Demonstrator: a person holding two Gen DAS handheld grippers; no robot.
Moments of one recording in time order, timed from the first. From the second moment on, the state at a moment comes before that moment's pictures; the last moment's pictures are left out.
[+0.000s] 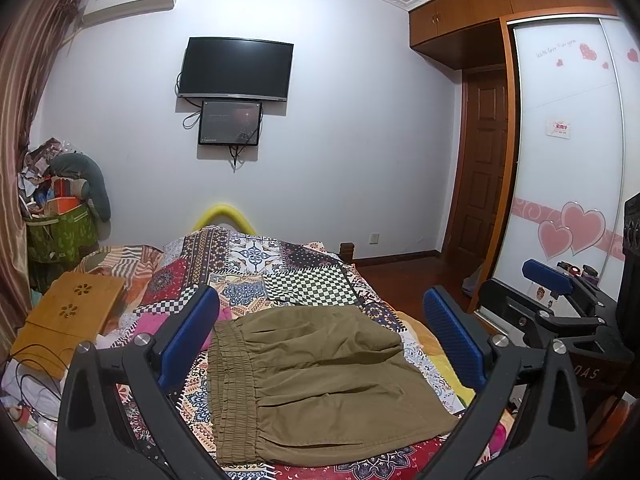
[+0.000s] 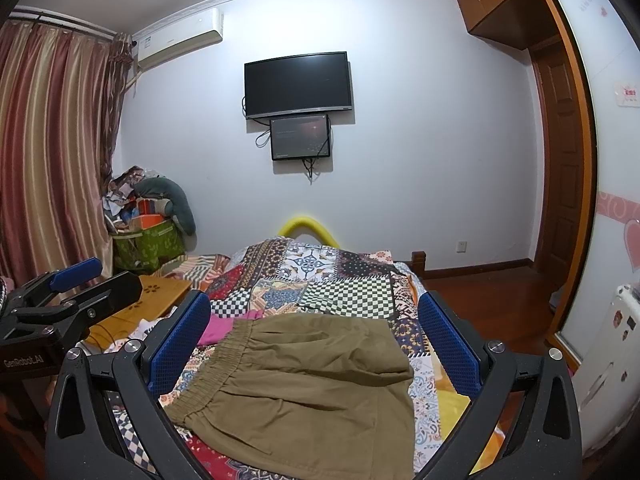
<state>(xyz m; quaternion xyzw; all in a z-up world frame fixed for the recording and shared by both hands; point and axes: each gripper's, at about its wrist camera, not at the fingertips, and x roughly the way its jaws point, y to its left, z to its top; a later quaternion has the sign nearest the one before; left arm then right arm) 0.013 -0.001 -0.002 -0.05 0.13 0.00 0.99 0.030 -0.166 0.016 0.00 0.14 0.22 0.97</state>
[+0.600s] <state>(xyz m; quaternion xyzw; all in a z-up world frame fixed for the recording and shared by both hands) 0.016 0.003 -0.008 -0.05 0.14 0.01 0.99 0.032 -0.161 0.015 -0.01 0.14 0.21 0.97</state>
